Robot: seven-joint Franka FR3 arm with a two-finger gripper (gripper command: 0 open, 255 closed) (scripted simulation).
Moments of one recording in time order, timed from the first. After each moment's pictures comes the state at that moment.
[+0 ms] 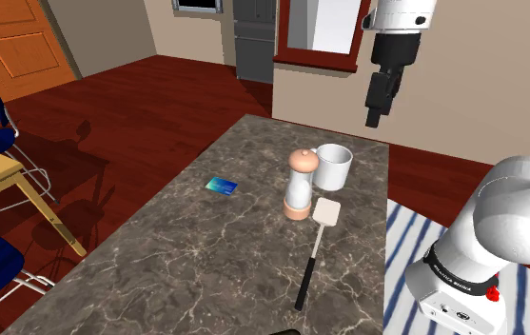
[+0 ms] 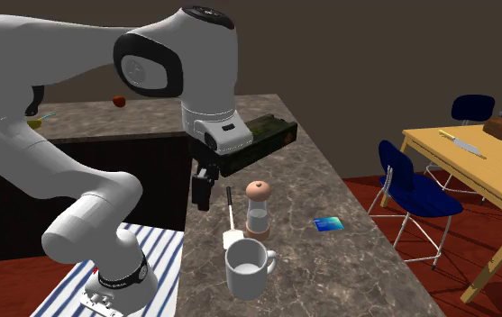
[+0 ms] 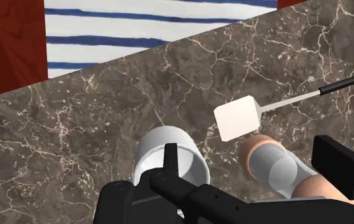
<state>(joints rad) -0.02 -0.80 0.03 -2.39 0.11 1.48 -0.09</state>
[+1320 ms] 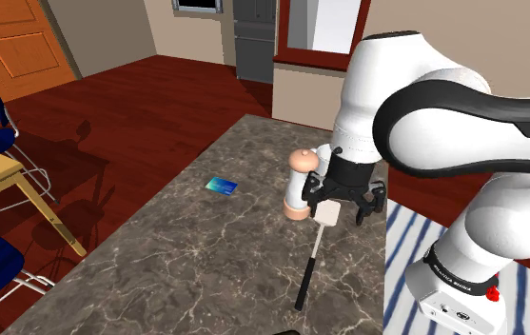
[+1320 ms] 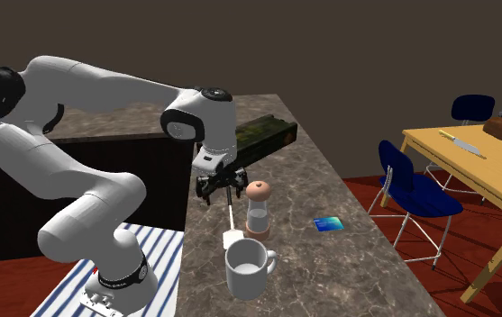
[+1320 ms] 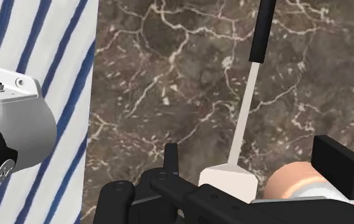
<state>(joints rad) -0.18 -0.97 0.70 -2.76 0.67 1.84 1.09</state>
